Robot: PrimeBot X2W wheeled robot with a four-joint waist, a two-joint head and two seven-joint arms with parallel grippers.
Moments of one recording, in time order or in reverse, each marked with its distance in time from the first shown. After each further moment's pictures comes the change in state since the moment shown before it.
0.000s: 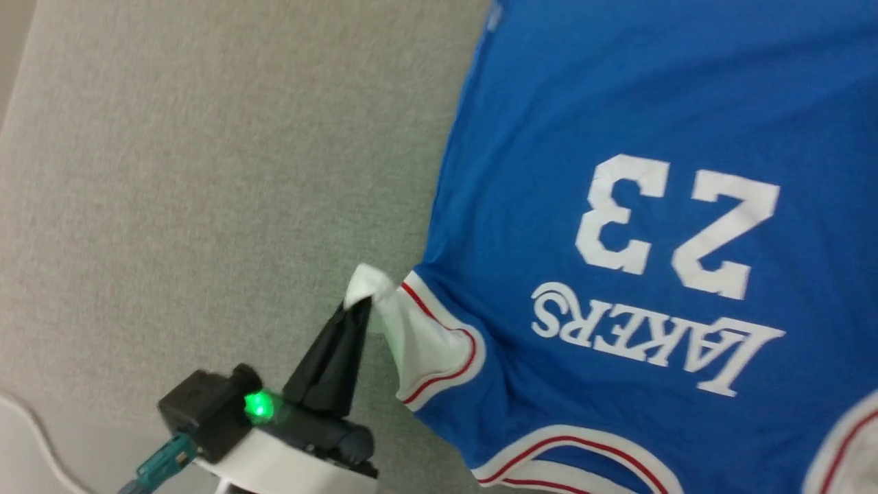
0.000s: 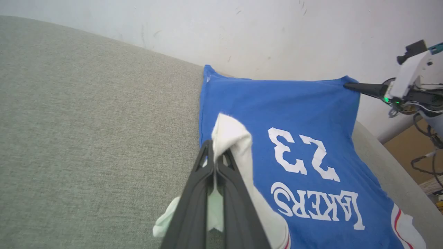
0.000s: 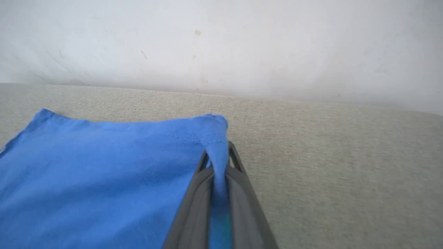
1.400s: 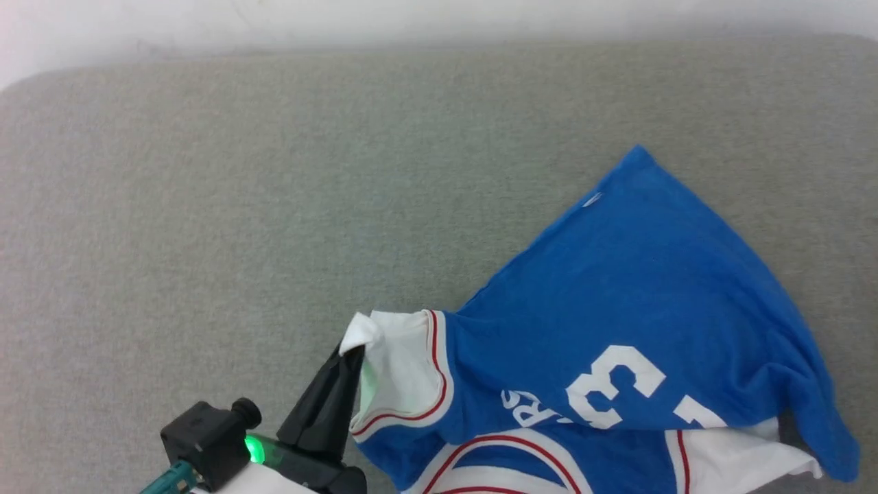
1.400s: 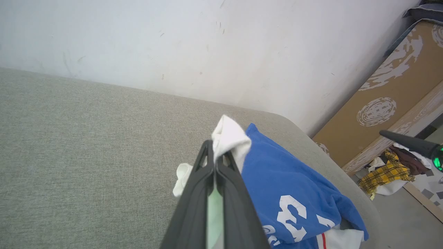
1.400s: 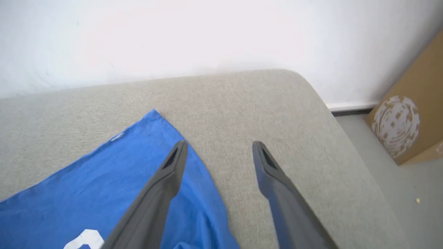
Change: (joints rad) left arm 0.128 0.060 0.009 -0.058 -0.030 0.073 0.083; right arm 0.779 0.166 -0.182 -0.494 0.076 0.000 -0.085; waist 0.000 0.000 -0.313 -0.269
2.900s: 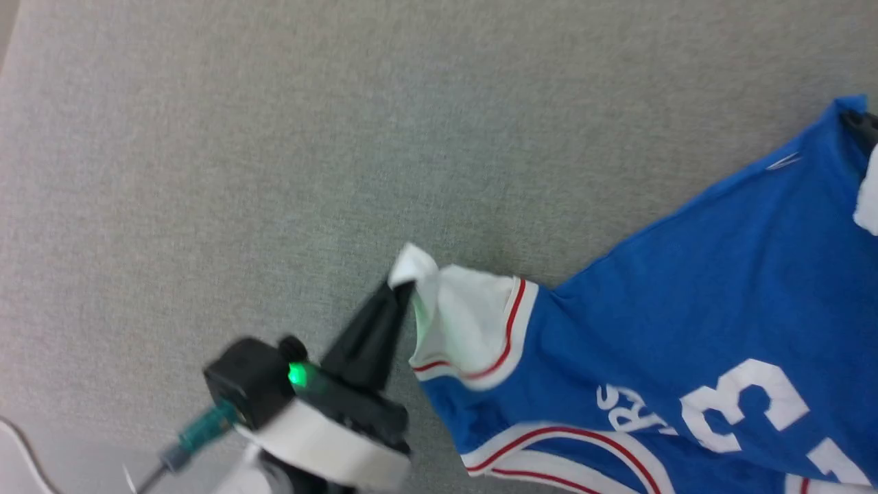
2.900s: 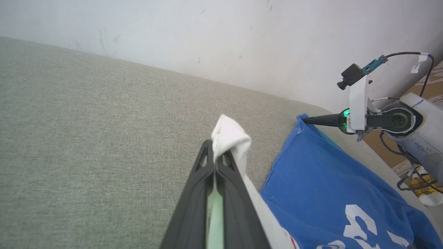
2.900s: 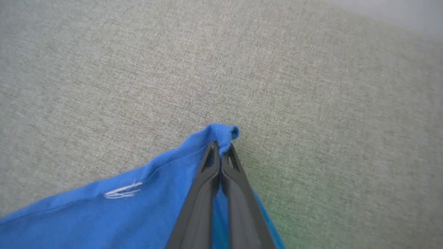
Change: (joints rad) left arm -0.208 -0.059 -0.090 0.078 0.057 -0.054 -0.050; right arm -0.644 -0.242 0.426 0.515 -0.022 0.001 0.178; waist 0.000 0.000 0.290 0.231
